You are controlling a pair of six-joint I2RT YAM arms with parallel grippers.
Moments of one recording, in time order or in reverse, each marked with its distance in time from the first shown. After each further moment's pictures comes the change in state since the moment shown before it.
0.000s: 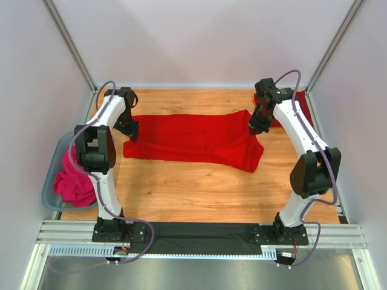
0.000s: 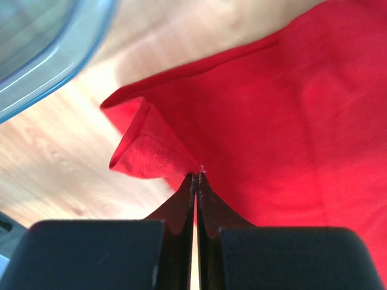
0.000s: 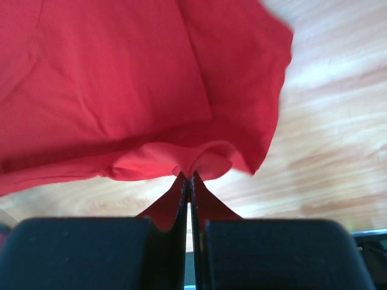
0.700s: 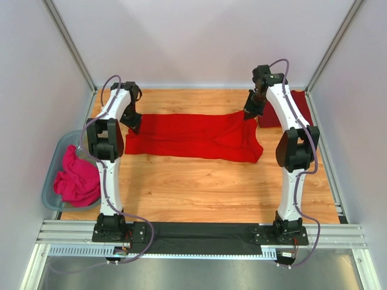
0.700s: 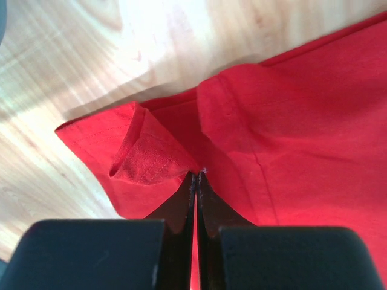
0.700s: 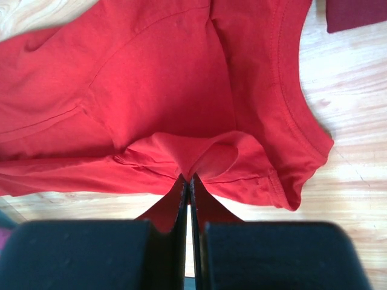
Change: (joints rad) left arm 0.000 0.326 0.401 -0.109 -0.038 -0.039; right arm -0.095 0.453 0.506 -0.046 -0.143 -0.179
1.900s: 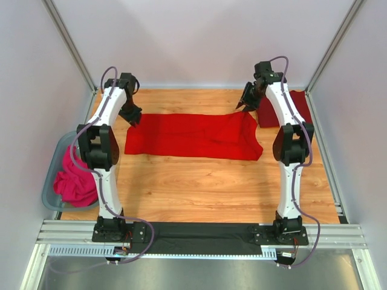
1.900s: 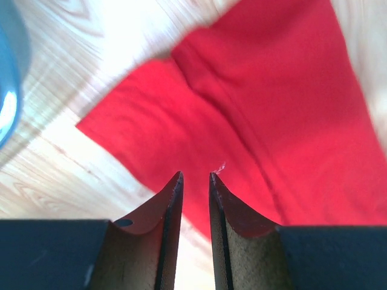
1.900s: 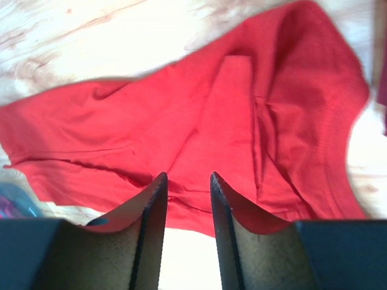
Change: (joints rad) left arm -0.017 -0.188 -0.069 0.098 0.008 0.219; right arm -0.036 0.162 0.157 0.149 -0.145 -0.008
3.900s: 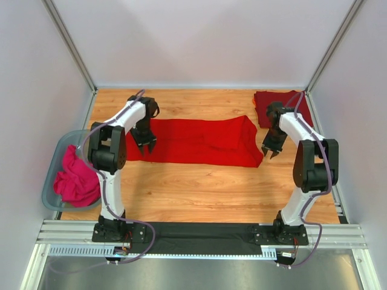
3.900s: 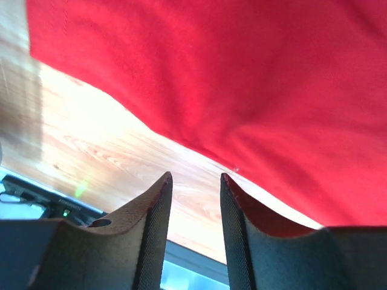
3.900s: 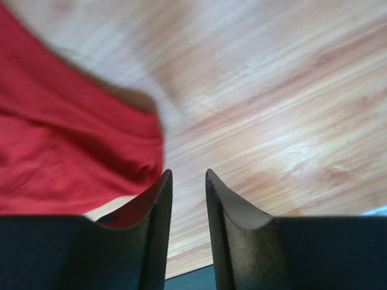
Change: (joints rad) left arm -0.172 -0.038 -0.352 -0.051 0.046 0.233; right arm -0.066 -0.485 -0.972 0.035 0.425 0.035
